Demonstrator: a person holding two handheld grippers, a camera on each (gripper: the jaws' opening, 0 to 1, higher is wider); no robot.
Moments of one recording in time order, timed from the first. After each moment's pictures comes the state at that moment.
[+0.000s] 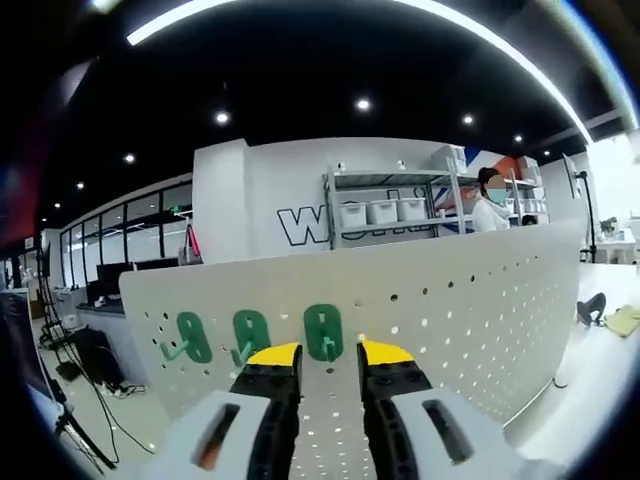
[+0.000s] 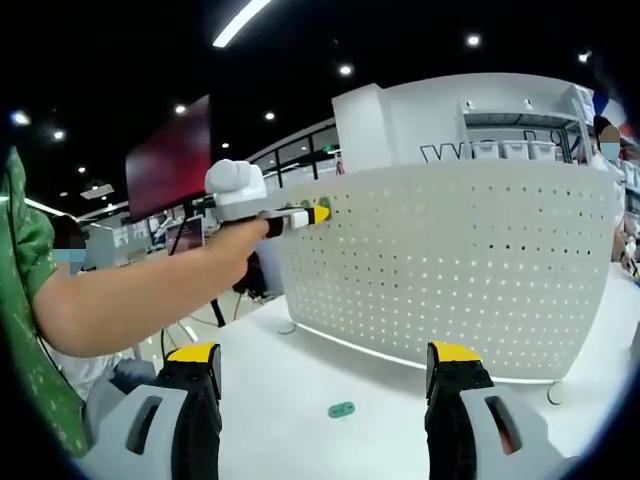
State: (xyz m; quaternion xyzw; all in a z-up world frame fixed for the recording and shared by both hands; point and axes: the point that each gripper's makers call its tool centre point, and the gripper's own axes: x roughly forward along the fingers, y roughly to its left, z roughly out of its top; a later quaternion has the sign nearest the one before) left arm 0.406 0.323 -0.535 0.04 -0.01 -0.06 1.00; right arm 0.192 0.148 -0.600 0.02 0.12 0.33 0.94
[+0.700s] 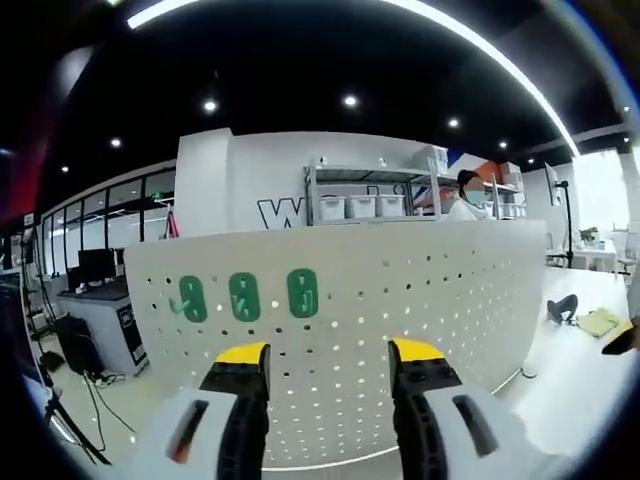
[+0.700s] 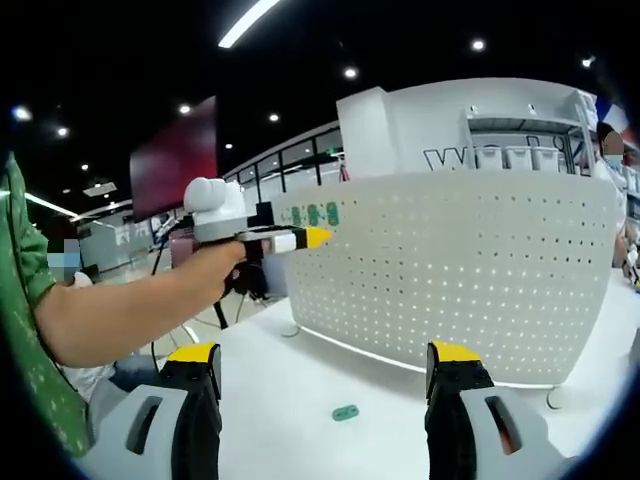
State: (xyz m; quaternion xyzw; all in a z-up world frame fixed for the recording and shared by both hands) left arm 0.363 0.318 -0.554 0.02 0.02 -0.11 0.99; right arm 0.186 0.154 -0.593 0.02 0.11 0.33 0.94
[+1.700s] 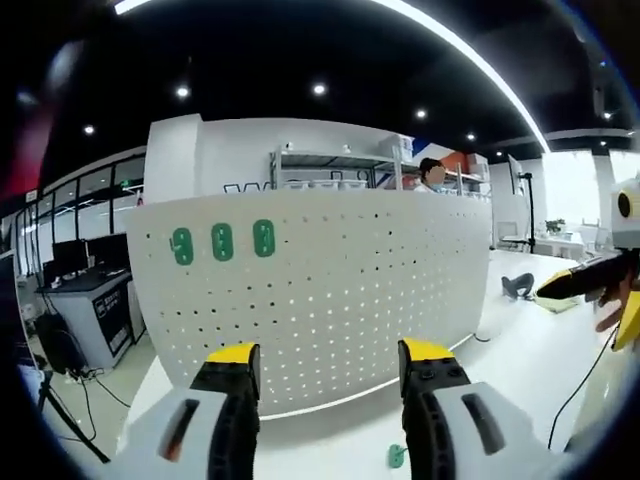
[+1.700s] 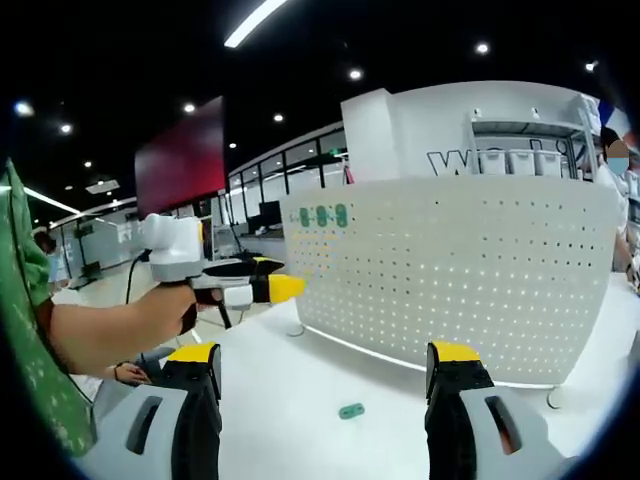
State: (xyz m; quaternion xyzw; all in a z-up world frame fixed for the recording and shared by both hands) left arm 0.274 0.307 -0.597 0.03 0.05 -0.19 0.98; right arm 0.172 0.161 -0.589 0.01 0.11 0.34 0.93
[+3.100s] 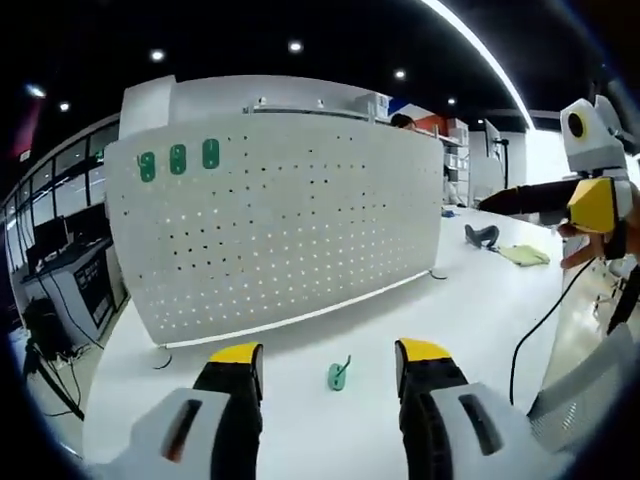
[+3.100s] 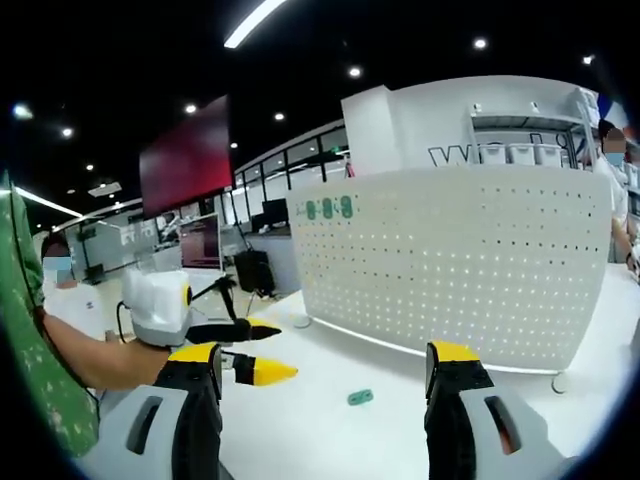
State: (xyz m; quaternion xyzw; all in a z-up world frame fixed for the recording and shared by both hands) left arm 0.196 0.266 -0.688 0.06 0.16 -0.24 0.96; right arm 0.151 0.156 -0.601 0.02 0.12 0.34 0.93
